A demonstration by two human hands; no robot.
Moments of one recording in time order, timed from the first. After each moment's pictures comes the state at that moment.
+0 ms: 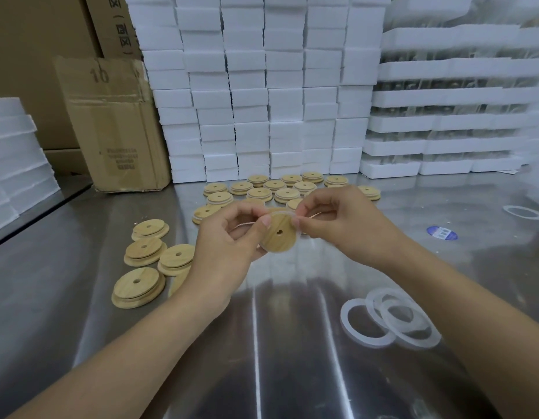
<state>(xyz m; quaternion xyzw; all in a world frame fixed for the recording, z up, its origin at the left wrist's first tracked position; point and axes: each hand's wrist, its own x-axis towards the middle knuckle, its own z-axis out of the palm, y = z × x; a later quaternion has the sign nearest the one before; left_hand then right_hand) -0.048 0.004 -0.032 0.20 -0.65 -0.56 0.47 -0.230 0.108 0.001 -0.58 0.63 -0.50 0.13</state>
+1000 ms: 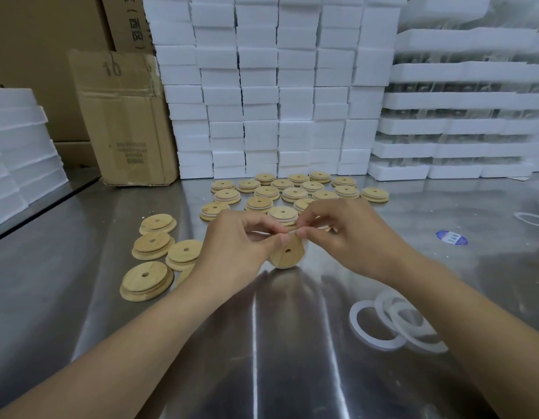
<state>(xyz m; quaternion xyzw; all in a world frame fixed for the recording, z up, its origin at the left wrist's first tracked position) -0.044 -0.014 -0.033 0.24 -0.77 -0.45 0.38 -0.225 0.104 -0.006 -0.65 0.67 -0.35 -0.02</state>
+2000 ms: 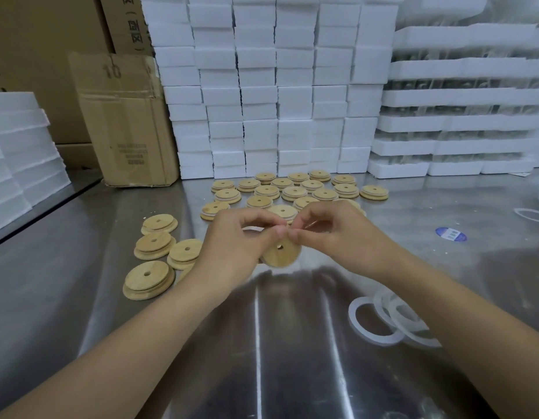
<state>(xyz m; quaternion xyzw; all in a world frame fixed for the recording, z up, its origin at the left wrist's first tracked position) -0.043 -0.008 -0.029 0.24 -0.74 -0.49 0.40 -0.212 0.102 -0.011 -0.59 0.64 -0.46 0.15</state>
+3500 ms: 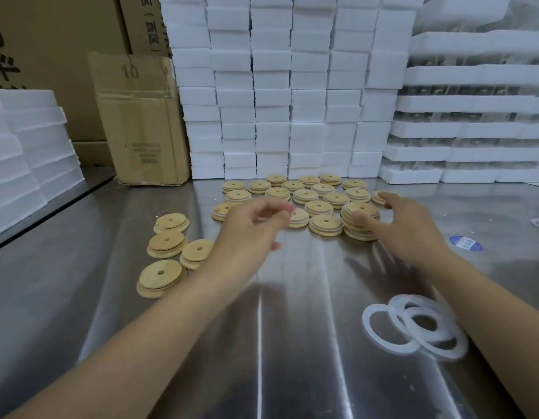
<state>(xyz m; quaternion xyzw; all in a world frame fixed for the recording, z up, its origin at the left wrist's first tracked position) -0.039 0.003 -0.007 0.27 -0.71 -0.52 0.40 -0.296 0.105 -0.028 -0.39 0.86 -0.34 -0.03</state>
